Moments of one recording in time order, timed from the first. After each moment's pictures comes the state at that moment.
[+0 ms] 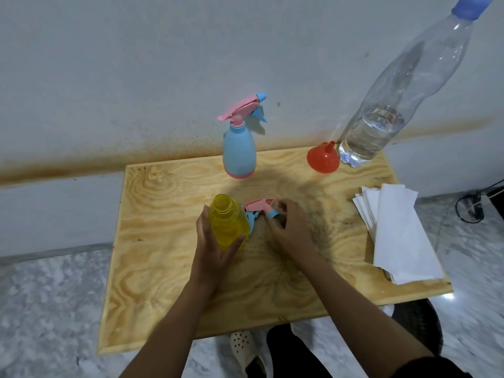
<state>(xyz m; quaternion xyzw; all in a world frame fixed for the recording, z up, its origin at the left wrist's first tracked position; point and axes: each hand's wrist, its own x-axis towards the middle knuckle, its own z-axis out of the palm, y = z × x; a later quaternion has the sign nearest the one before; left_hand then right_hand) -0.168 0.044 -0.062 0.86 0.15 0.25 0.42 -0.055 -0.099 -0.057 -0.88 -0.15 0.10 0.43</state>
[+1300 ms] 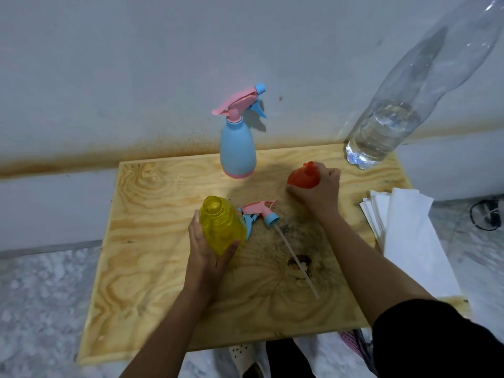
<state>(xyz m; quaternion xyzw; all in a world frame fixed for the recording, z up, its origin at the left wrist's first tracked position) -0.166 0.041 -0.076 0.83 0.21 0.23 0.46 0.048 -0.114 -0.058 -0.89 -0.07 0.05 0.44</state>
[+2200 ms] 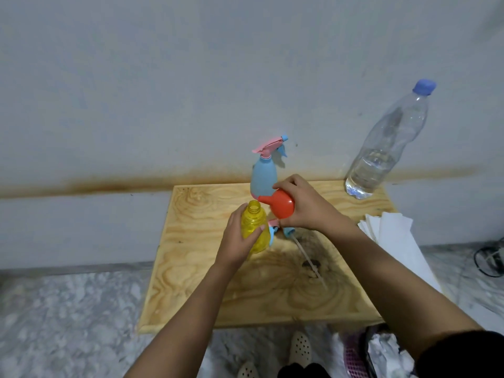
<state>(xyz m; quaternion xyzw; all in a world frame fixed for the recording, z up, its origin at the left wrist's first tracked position) -0.170 0.050 -0.004 0.81 0.19 0.19 0.52 -0.042 -0.086 0.089 -0.86 -0.44 0.10 0.24</state>
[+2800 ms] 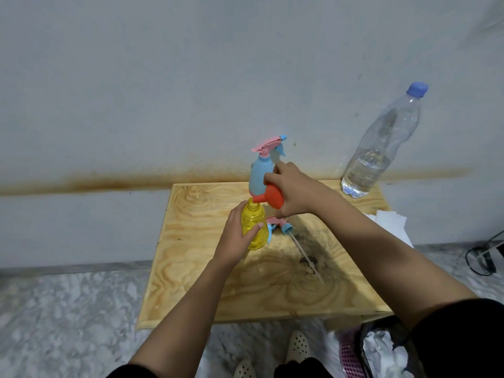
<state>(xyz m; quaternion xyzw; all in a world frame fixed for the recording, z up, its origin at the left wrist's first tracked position) -0.173 0.050 -0.001 0.82 0.18 0.16 0.52 -0.053 -0.064 0.139 -0.86 -0.51 0.08 0.03</state>
